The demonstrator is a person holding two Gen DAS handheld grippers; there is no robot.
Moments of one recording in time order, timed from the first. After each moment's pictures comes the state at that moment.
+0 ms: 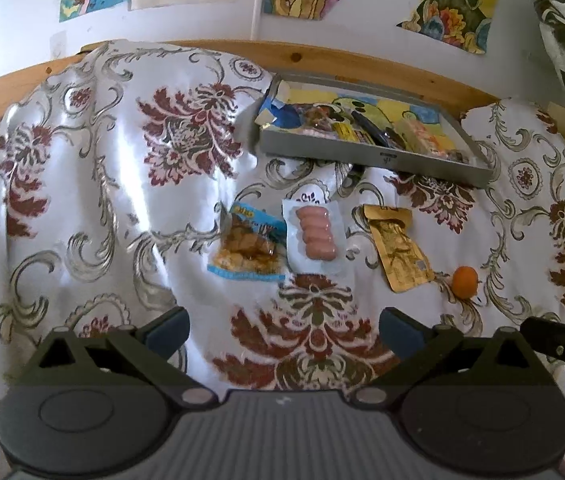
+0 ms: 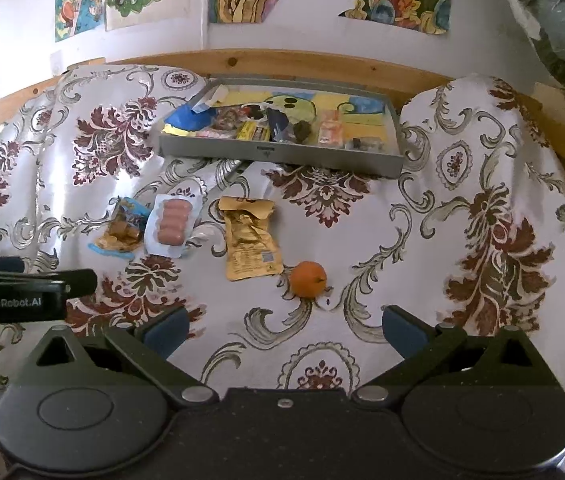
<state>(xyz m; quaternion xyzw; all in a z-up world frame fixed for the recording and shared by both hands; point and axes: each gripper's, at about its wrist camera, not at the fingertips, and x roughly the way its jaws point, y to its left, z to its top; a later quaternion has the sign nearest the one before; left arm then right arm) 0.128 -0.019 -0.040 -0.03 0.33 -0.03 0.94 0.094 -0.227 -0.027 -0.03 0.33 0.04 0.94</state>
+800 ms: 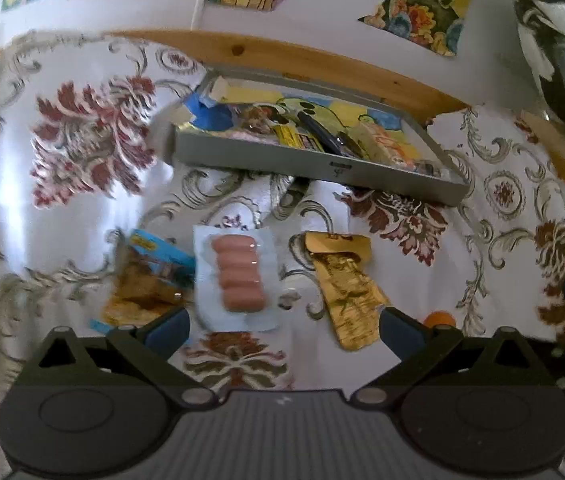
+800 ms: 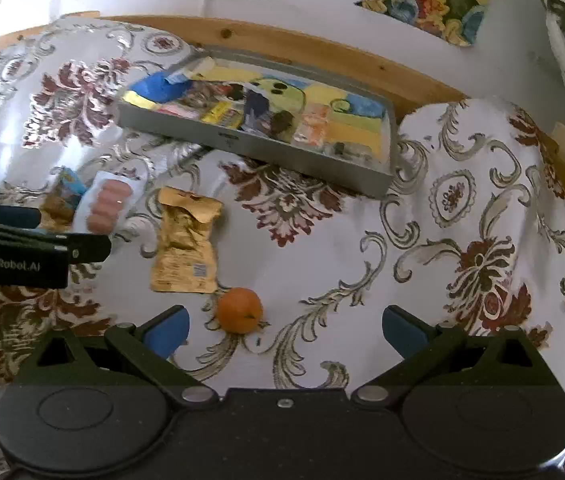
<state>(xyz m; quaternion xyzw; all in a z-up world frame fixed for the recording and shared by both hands) 0.205 -0.055 -0.071 -0.07 0.31 -0.11 0.94 0.167 -0.255 -0.044 -0.13 0.34 0.04 0.93</state>
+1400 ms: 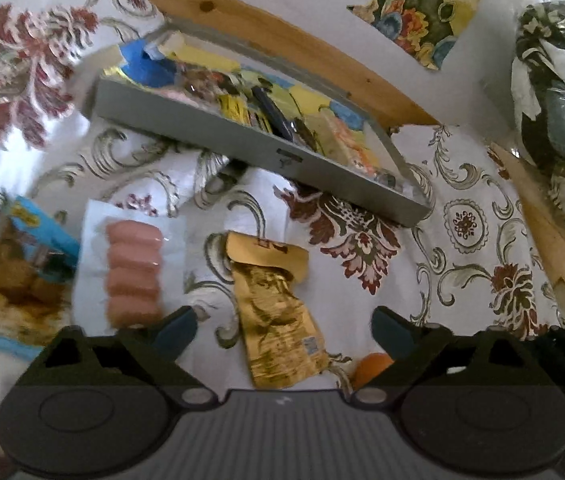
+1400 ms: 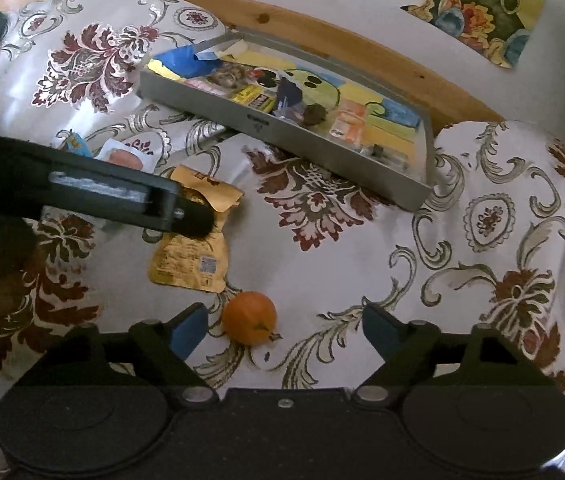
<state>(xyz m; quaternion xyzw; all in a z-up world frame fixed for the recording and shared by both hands) 0.258 -0.077 -0.096 -0.17 0.34 -0.20 0.90 0.188 -0.237 -0.070 -0.19 0.34 0.07 0.92</state>
